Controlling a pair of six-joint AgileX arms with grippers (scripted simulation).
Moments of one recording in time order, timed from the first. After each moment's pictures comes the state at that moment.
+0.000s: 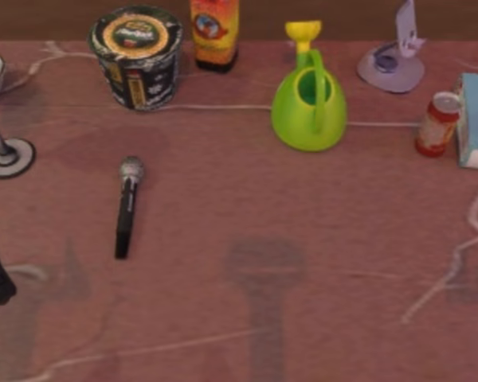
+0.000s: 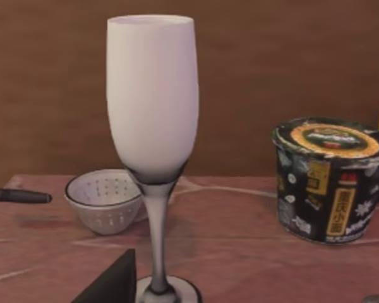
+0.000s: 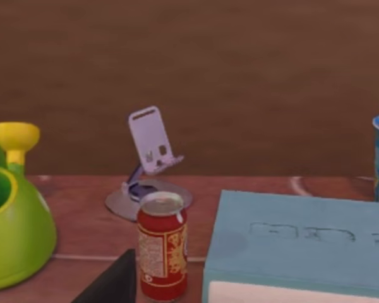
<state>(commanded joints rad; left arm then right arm) 0.00 0.00 0.00 0.00 0.00 0.00 0.00 0.00 0.00 0.00 0.00 0.00</state>
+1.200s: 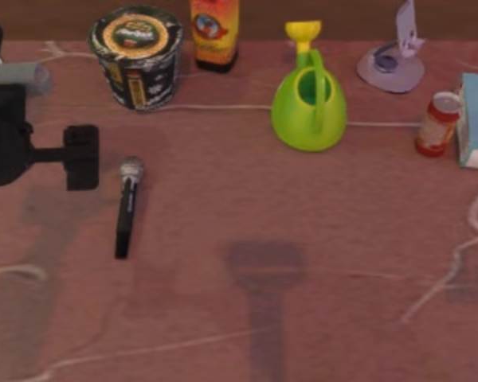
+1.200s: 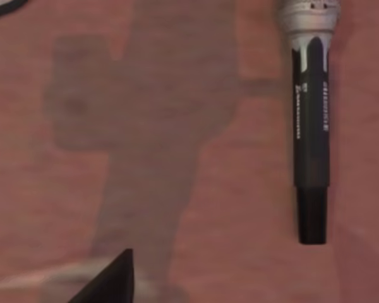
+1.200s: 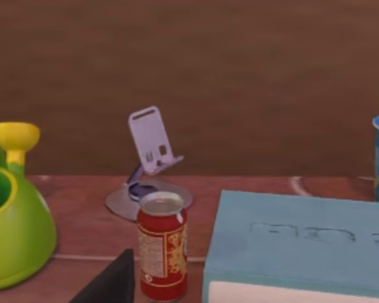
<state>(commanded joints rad) -0.19 1.41 0.99 -0.66 0.04 -0.17 0.00 0.00 0.00 0.00 0.00 0.00</state>
